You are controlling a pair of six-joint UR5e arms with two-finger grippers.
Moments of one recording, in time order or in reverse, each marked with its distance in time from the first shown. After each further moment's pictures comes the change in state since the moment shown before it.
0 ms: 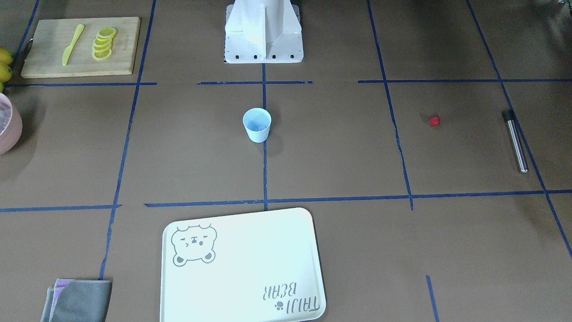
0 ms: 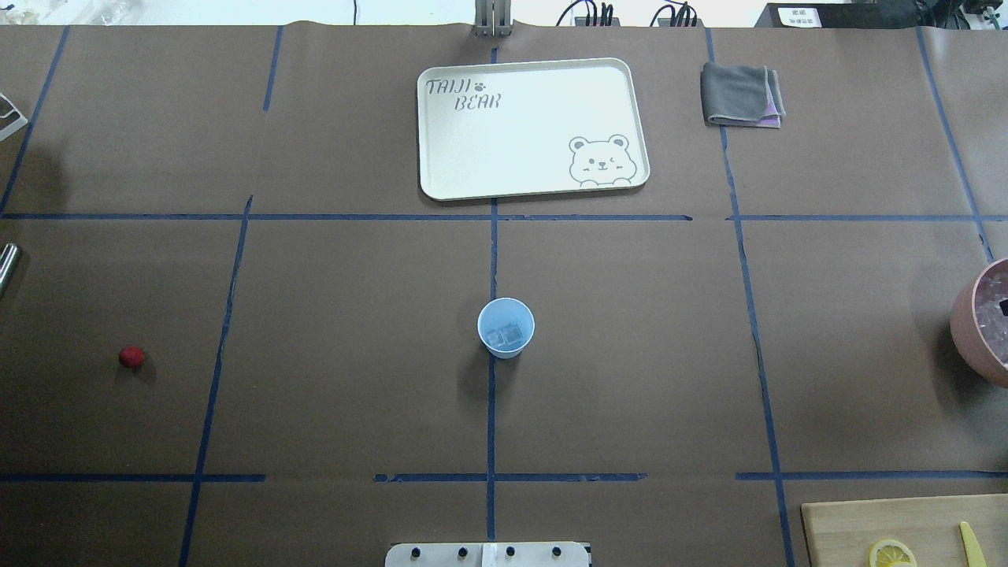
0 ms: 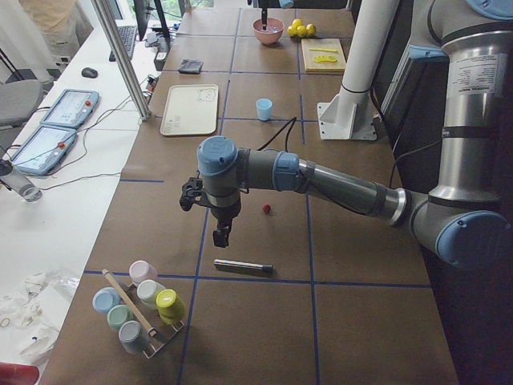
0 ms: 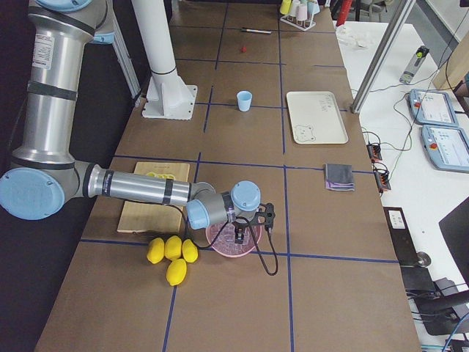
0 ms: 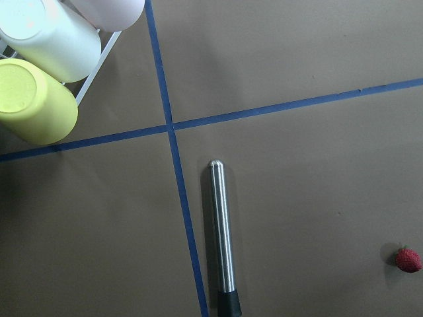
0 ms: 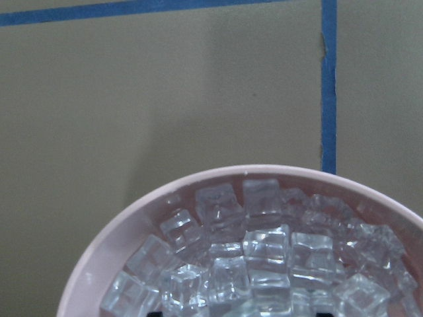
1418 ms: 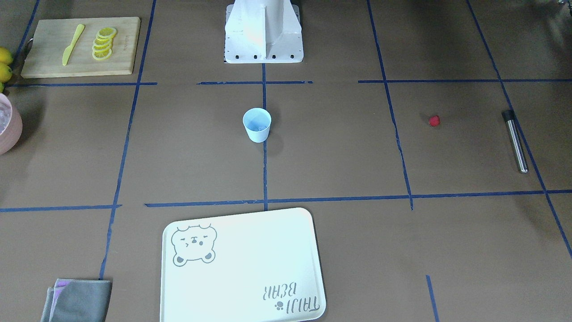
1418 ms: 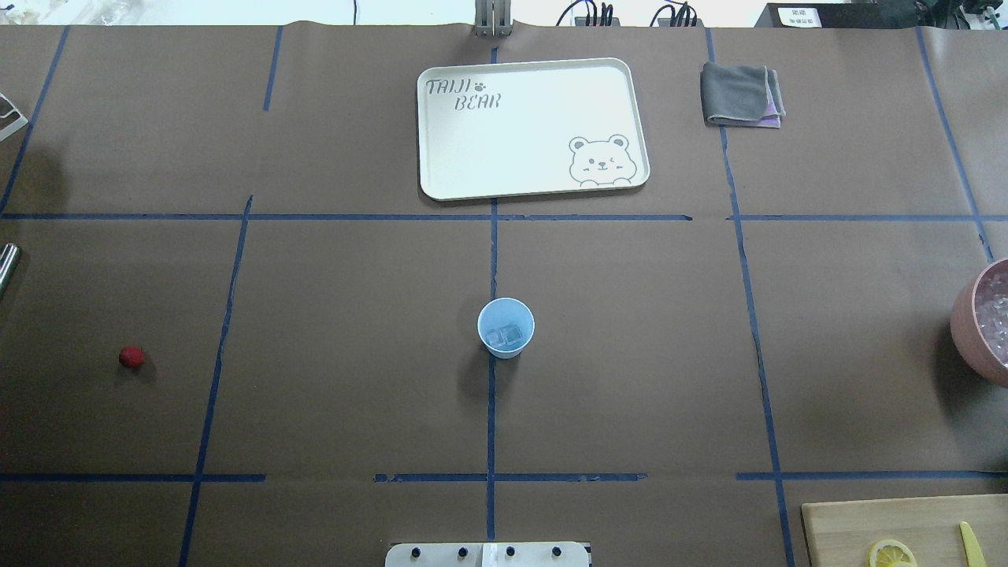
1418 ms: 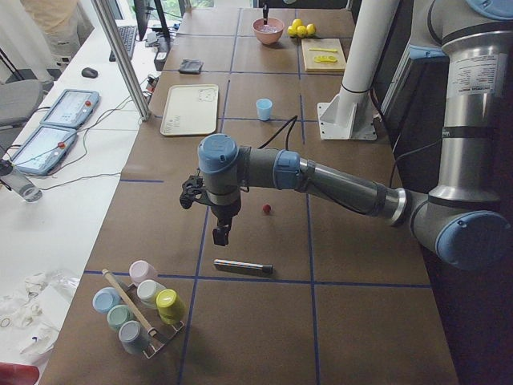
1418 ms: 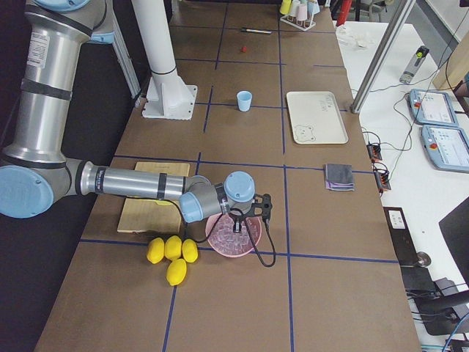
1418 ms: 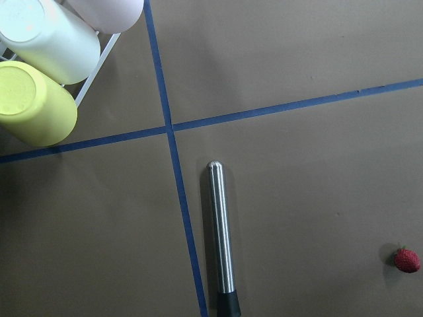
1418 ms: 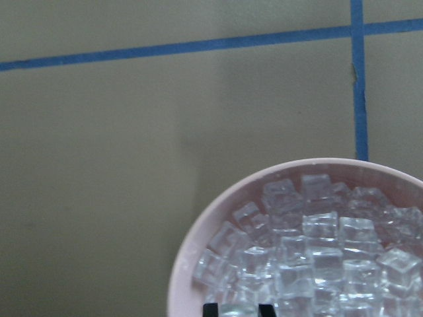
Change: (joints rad) left arm 0.000 0.001 -0.014 0.001 0.000 0.000; right arm 0.028 -0.058 0.194 -0.006 0.013 0.119
